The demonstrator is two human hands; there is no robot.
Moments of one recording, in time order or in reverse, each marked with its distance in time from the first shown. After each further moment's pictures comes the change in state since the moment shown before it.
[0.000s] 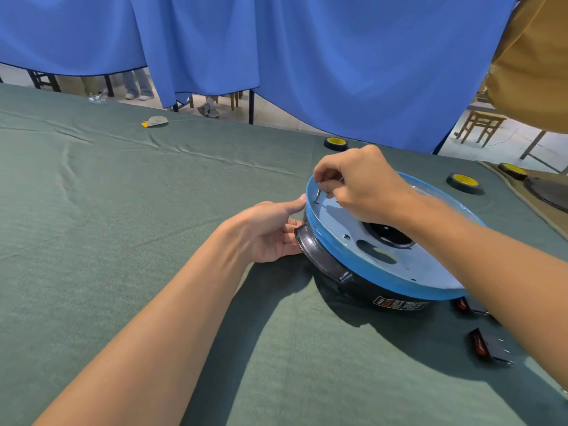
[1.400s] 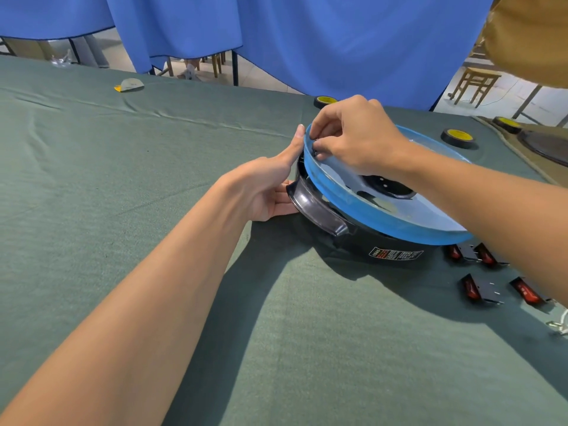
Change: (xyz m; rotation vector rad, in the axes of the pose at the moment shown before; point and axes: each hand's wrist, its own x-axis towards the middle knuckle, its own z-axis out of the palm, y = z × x) left_hand 0.001 0.008 0.010 0.203 0.045 -0.079; right_hand -0.005 0.003 0.004 0.163 0.001 0.227
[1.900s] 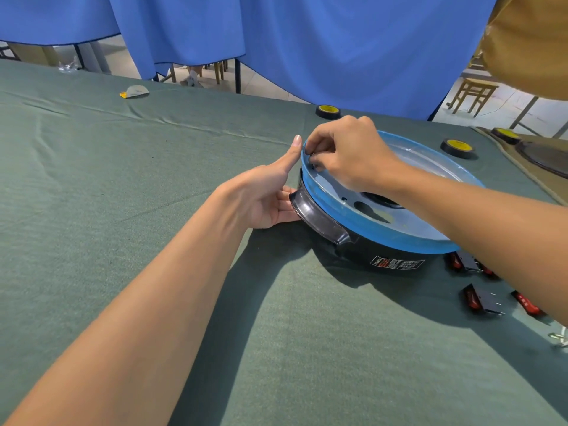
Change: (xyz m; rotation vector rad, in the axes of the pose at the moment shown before) left_hand 0.006 -0.004 -0.010 -0.124 -0.098 -0.016; right_hand 0.002 0.000 0.013 -0.090 0.045 -0.091
